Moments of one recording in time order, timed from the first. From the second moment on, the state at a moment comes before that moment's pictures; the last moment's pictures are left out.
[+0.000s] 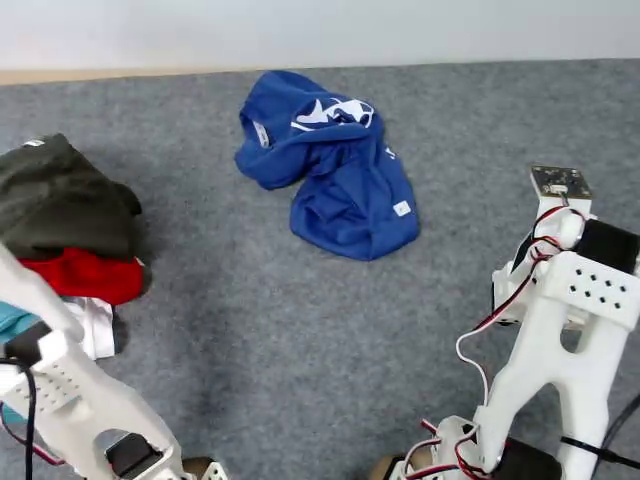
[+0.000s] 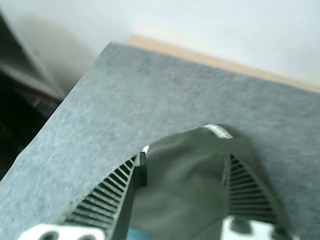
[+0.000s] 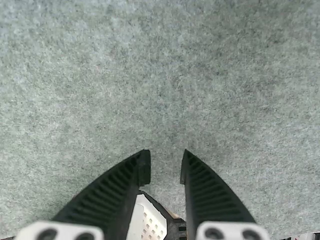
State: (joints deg) left arm -39.2 26.1 -77.3 99.4 -5.6; right arm 20.5 -23.6 17.1 100.4 17.8
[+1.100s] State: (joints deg) left arm 6.0 61.3 -76.1 84.2 -10.9; right arm 20.5 -23.6 17.1 100.4 17.8
